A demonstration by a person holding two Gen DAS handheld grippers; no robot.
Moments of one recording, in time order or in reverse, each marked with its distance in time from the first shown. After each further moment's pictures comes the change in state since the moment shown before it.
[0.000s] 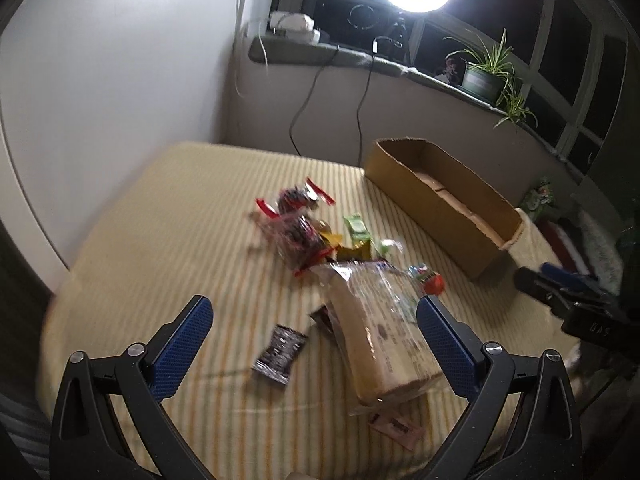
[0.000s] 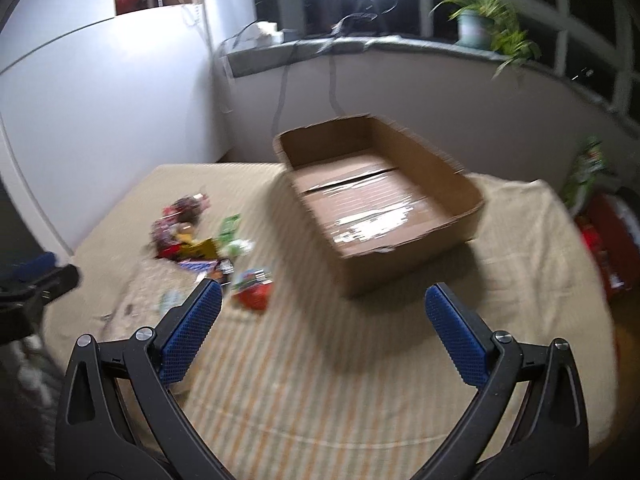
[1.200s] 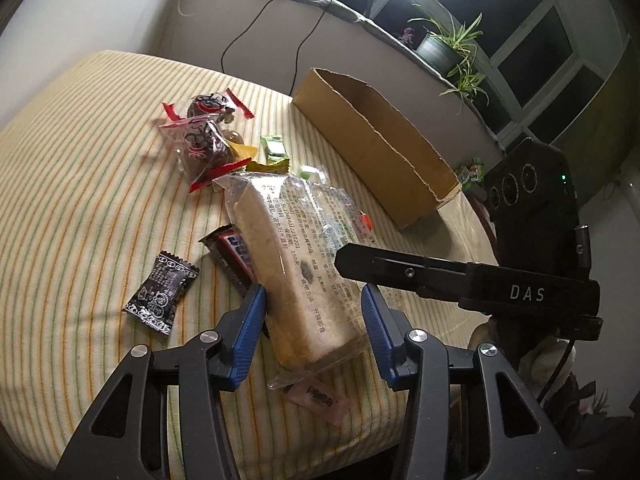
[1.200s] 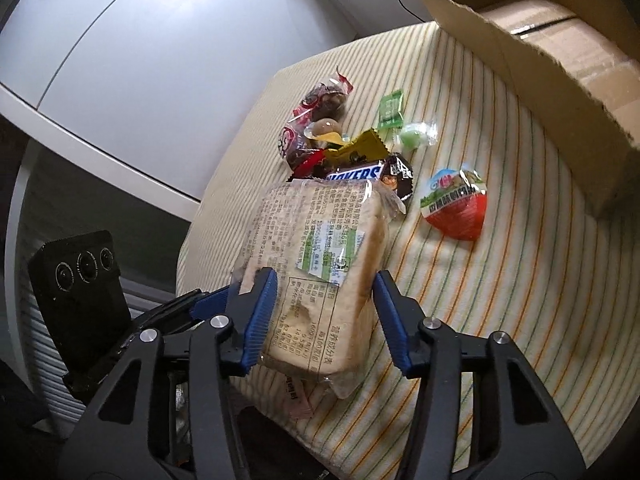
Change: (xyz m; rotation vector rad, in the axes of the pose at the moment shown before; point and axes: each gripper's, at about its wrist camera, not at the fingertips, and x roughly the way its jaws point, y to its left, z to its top) left arm 0.034 -0.010 -0.029 -0.096 0.204 -0.324; right arm 0.092 0.050 -0.016 0.132 0.390 0.548
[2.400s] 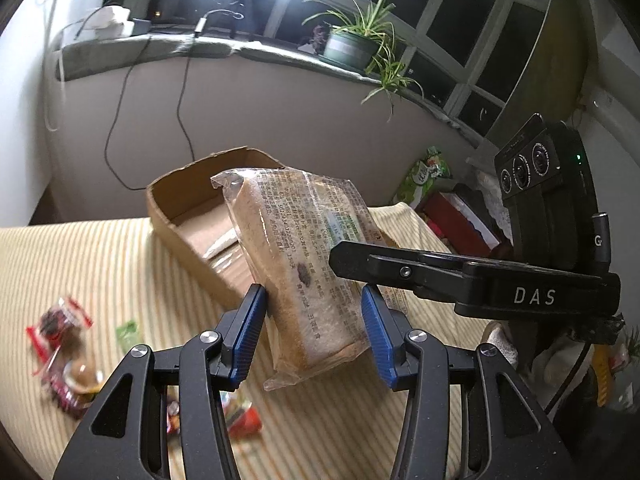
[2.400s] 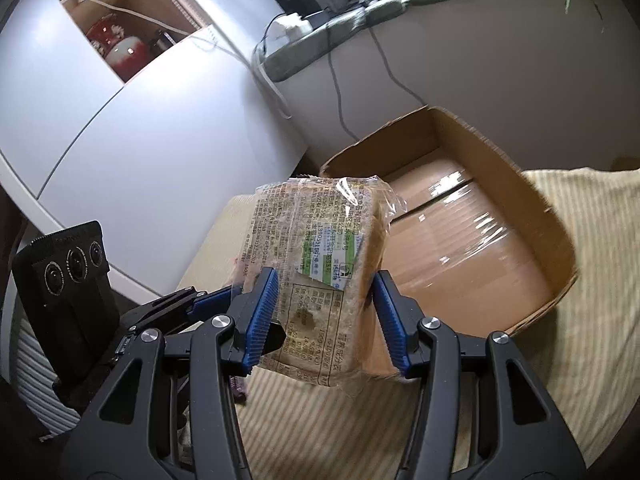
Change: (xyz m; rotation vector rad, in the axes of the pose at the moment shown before) left arm 0.090 -0.124 0.122 0.325 -0.042 -0.063; right arm -0.134 -0.071 0.089 -0.007 -0.287 -0.143
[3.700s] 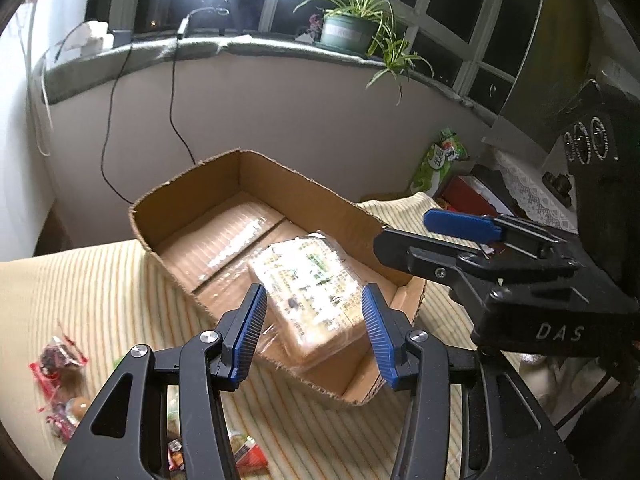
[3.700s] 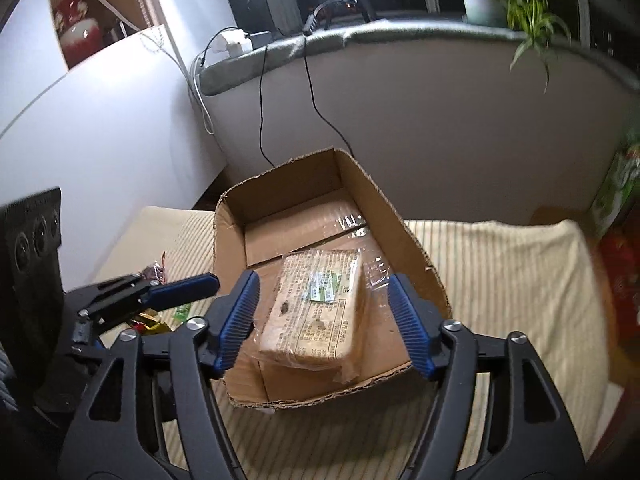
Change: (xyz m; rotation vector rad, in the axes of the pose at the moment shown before) left arm 0.019 -0.015 0.008 0.078 0.021 0.086; right arm -0.018 -0.010 0.010 -0.142 -0.082 -0.343
